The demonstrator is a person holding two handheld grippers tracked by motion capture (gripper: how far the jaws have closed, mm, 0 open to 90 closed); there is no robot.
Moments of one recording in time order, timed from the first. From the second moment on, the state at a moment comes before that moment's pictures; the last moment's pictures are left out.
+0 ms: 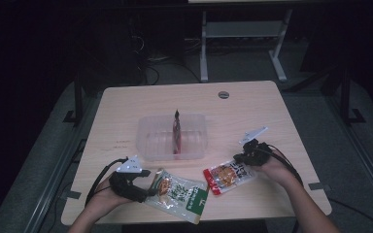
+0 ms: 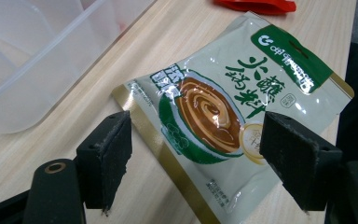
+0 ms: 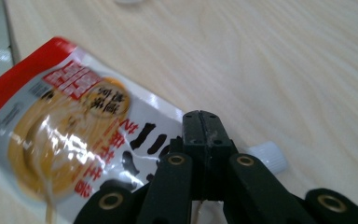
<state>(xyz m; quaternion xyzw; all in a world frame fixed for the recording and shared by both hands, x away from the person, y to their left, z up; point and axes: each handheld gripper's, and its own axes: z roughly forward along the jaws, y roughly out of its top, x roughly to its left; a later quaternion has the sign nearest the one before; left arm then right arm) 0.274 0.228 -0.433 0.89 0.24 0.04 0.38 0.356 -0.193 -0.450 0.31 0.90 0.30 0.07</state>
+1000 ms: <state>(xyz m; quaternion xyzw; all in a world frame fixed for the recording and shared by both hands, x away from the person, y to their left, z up) 0.289 0.120 -0.419 0.89 0.18 0.00 0.42 0.310 -0.257 -0.442 0.43 0.83 0.36 0.04</state>
